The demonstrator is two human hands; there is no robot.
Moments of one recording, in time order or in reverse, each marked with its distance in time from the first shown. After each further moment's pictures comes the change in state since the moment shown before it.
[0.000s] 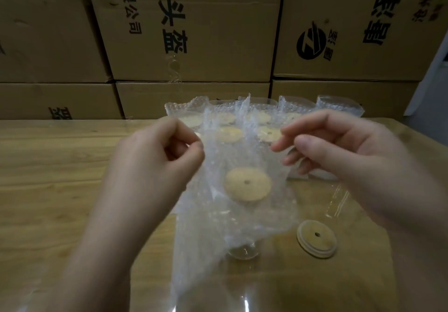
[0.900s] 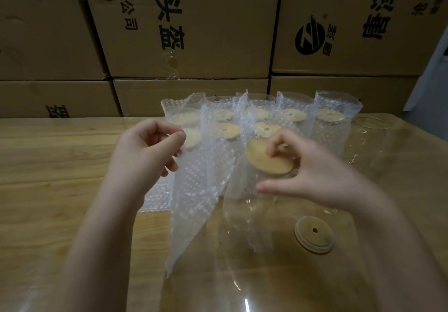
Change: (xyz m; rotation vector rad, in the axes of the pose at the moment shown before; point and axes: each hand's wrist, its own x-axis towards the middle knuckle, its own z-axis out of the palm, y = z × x) left_hand 0.033 -0.056 0.015 -0.336 0.036 -0.212; right_hand 0.020 0.042 0.004 -0.470 -0.090 0.168
